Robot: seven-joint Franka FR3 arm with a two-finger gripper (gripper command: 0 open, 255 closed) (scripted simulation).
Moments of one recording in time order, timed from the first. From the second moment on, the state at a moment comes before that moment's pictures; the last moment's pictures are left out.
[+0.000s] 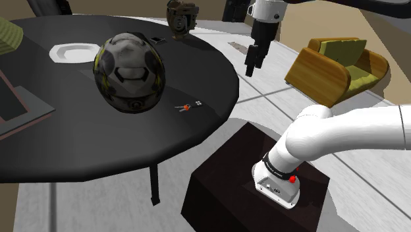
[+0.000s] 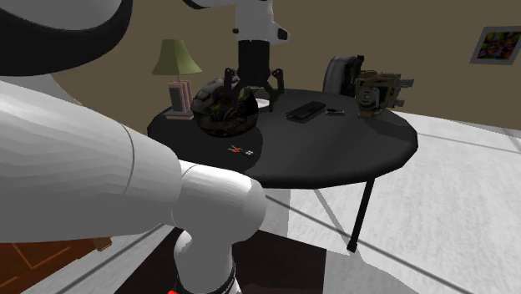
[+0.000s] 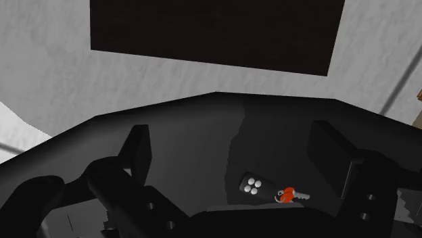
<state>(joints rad) 0.02 -0.80 -0.01 -2.39 -0.04 1.44 -0.11</state>
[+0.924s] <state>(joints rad) 0.18 -0.48 -0.04 -2.44 -0.07 1.86 -0.46</state>
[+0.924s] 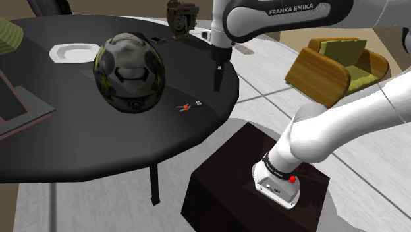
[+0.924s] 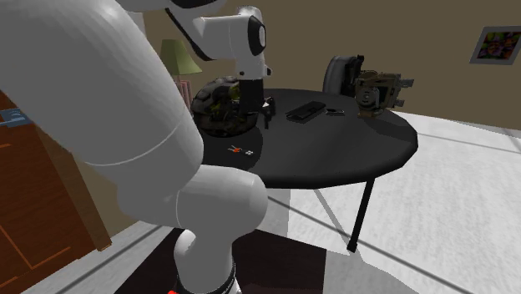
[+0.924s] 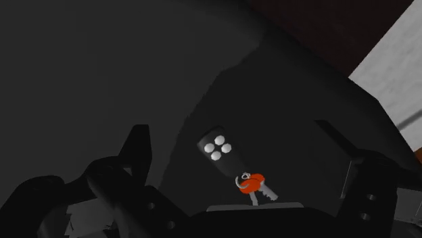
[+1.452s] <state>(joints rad) 0.27 -0.24 -0.01 -2.40 -0.07 2.09 -0.66</state>
